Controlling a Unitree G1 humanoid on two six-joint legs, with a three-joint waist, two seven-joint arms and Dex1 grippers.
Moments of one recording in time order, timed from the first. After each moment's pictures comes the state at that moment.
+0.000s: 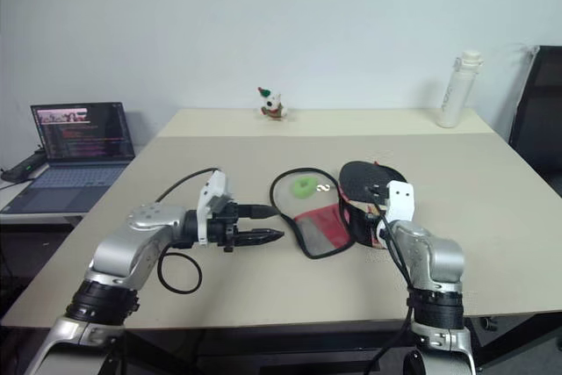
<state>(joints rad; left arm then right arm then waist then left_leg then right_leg) -0.61 0.63 -0.08 0.08 -0.42 0.44 -1.21 -0.64 -0.11 -0.23 0.01 0.28 1.07 -0.02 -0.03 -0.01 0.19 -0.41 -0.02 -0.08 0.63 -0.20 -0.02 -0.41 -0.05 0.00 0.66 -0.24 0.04</state>
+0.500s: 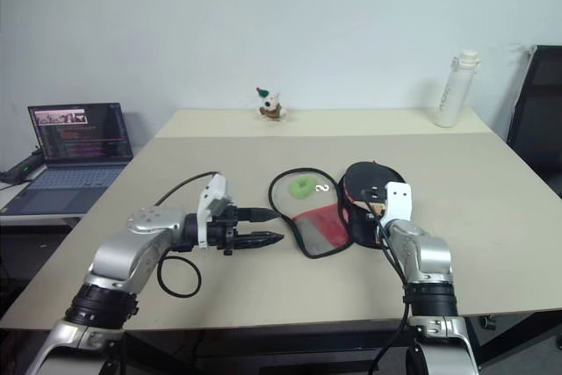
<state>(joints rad) -0.60 0.63 -0.08 0.07 -0.42 0.45 -1.19 -0.67 -0.13 -0.19 0.16 0.21 0.92 -0.02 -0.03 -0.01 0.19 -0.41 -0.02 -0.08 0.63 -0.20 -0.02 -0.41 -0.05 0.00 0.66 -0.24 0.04</state>
